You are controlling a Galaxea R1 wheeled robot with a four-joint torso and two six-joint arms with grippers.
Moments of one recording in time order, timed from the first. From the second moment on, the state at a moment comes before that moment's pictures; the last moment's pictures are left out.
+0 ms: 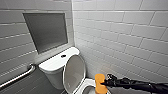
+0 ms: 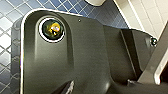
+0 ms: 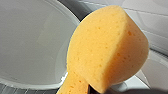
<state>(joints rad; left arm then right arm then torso) 1.59 2.39 -1.75 0.04 -0.27 -0.02 -0.52 2.55 -1.68 -0.27 -0.26 0.72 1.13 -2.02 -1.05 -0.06</state>
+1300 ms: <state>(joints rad) 1.60 2.40 -1.75 0.04 -0.29 -0.02 -0.41 2.72 -1.86 -0.27 -0.24 0.75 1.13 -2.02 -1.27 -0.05</state>
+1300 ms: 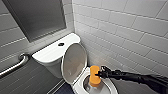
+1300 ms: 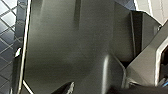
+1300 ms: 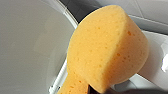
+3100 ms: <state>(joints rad) 1.67 2.37 -1.63 0.03 -0.32 -0.03 -0.51 2.67 -1.97 -0.27 -0.10 0.77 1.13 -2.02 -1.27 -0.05</state>
